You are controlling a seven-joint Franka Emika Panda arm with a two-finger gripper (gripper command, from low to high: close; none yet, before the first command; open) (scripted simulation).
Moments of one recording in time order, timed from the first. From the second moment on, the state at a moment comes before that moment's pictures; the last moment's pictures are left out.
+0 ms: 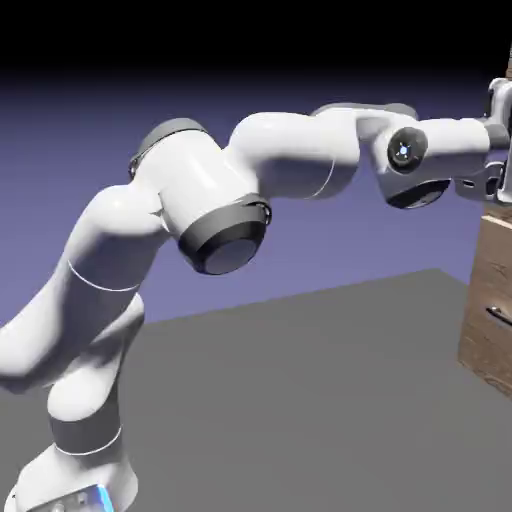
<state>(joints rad) 2.23 -0.63 -2.01 -1.57 0.30 3.48 1.47</state>
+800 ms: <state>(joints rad) 2.59 -0.69 -2.35 -1.30 0.32 3.46 1.58</state>
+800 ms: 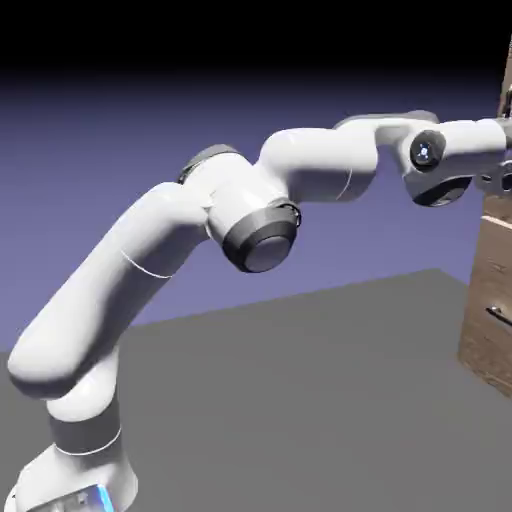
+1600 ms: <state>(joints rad) 1.76 -0.41 -1.69 -2.03 0.11 3.68 1.86</state>
